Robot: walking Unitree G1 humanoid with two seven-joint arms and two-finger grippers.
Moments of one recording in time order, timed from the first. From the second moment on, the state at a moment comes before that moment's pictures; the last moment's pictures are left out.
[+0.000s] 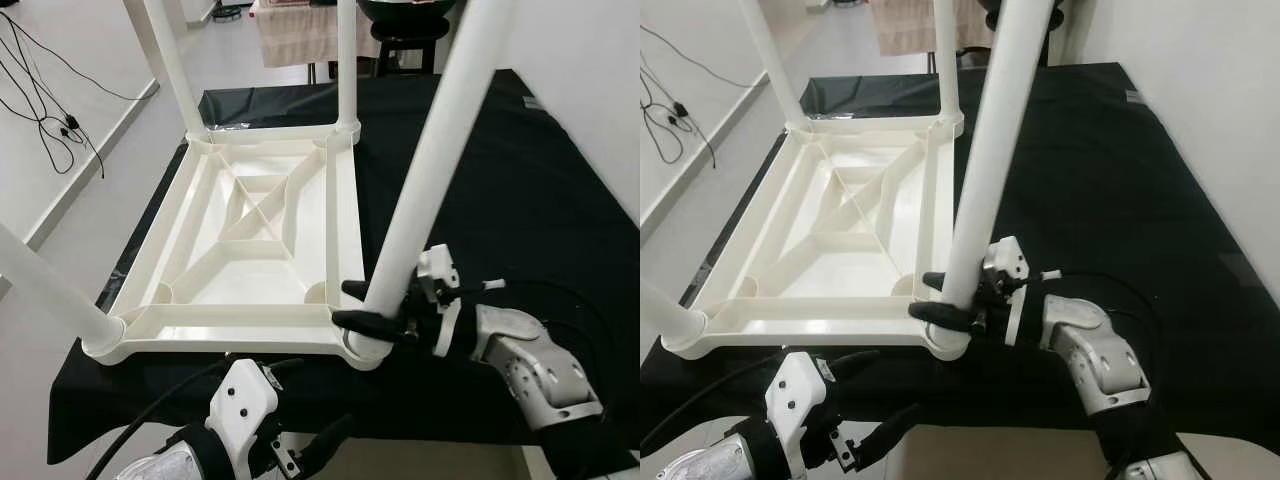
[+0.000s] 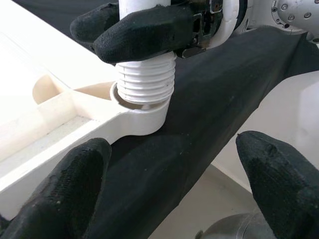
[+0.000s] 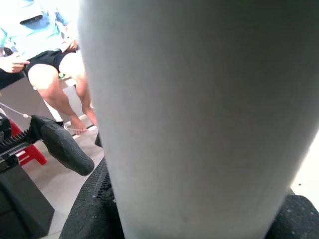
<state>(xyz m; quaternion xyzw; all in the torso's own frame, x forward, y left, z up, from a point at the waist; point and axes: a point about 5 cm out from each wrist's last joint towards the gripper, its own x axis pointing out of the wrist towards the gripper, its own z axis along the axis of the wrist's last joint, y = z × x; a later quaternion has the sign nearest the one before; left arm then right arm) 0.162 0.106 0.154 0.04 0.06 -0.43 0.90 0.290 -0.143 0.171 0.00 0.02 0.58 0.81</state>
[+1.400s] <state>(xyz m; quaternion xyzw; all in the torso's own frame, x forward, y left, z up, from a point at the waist) 0.145 0.114 0.160 0.04 0.08 -0.43 0.90 0.324 -0.148 0.191 -0.24 0.00 0.69 0.69</state>
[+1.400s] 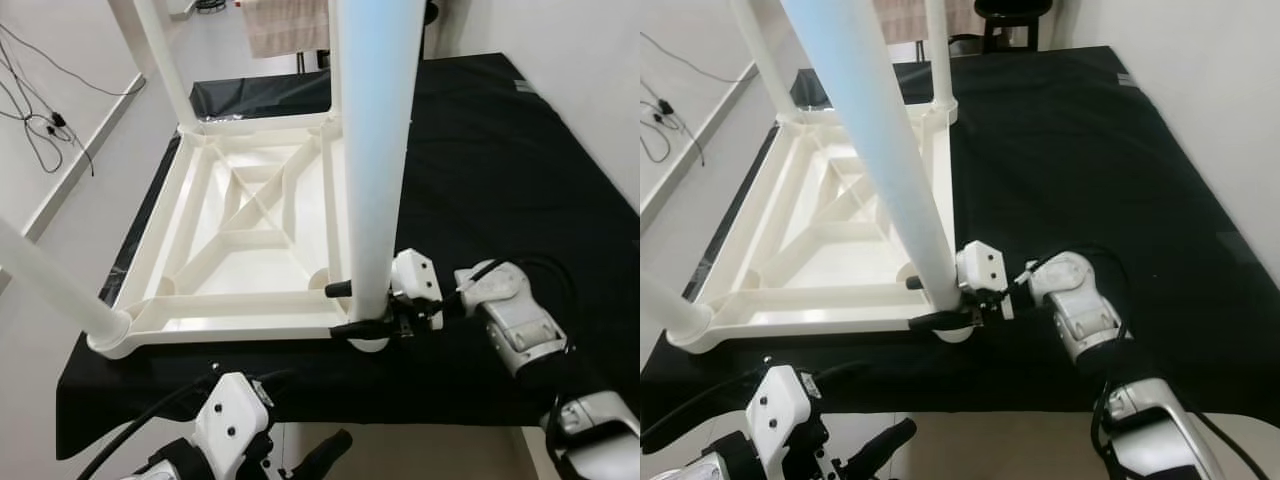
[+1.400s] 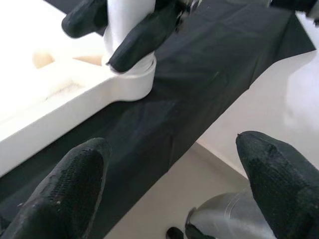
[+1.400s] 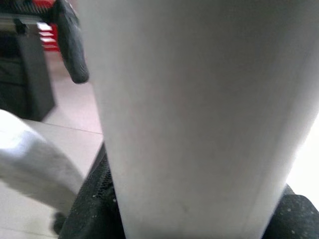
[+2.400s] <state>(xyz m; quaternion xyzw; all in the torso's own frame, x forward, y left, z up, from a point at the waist) 0.141 0.115 0.162 0.04 0.08 -0.43 0.90 0.334 -0.145 0.177 -0.06 -0.03 0.68 0.73</state>
